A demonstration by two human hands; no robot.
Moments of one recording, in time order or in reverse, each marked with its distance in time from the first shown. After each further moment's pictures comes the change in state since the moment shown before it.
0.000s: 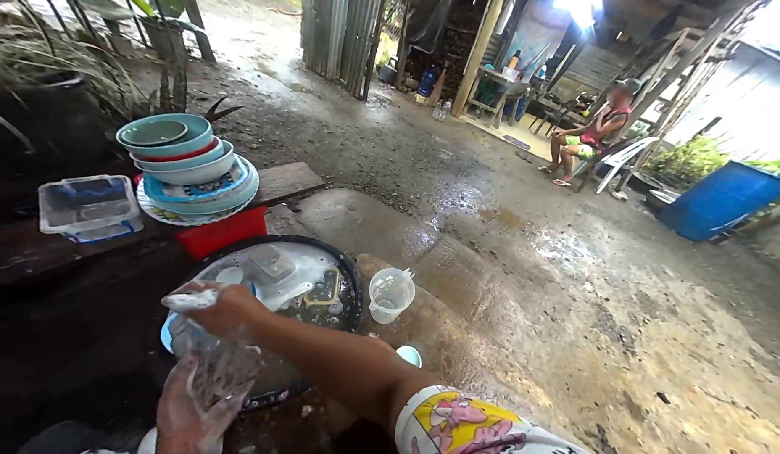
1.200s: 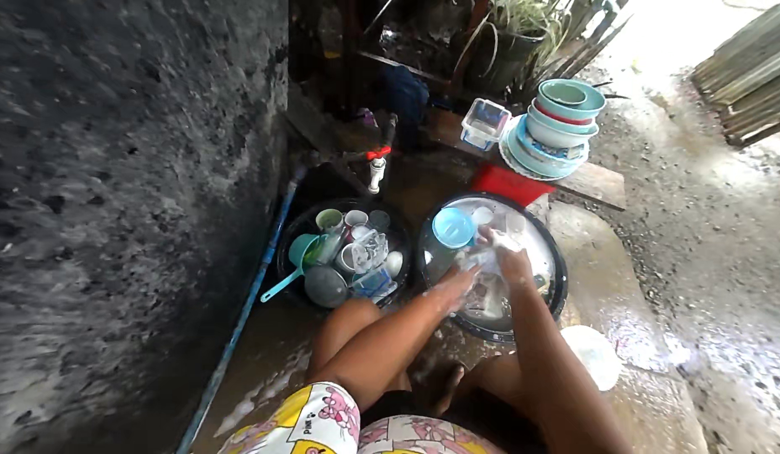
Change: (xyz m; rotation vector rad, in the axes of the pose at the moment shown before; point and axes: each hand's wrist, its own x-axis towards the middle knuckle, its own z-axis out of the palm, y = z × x) left_hand -0.002 0.005 -0.008 0.206 0.132 -0.102; right_hand -0.009 0.037 0.030 0.079 -0.056 0.123
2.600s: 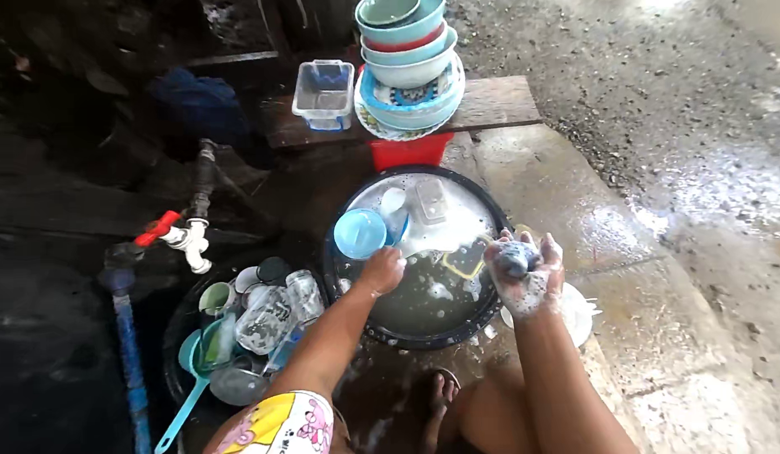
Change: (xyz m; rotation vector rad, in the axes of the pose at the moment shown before) left_hand 0.241 -0.085 0.003 1.631 -0.299 0.442; right_hand 0.024 0.095 -0.163 1.461 0.719 0.322
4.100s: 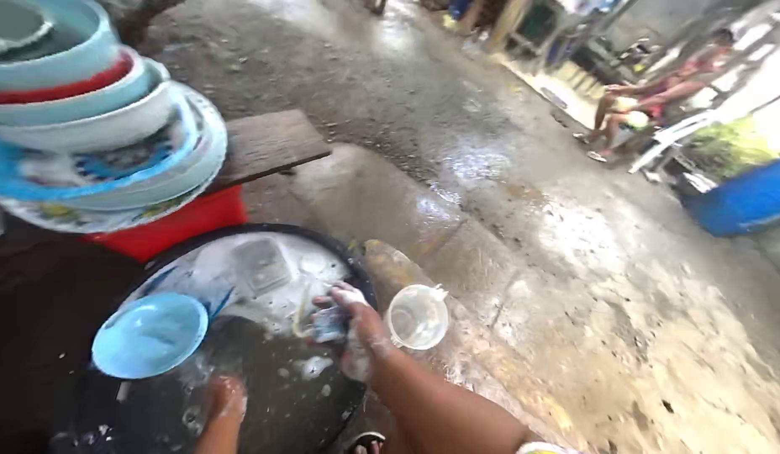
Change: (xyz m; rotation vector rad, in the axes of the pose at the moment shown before) left_hand 0.036 -0.010 0.081 -0.735 0.091 -0.756; right_hand 0.003 0.013 0.008 -0.306 0.041 0.089
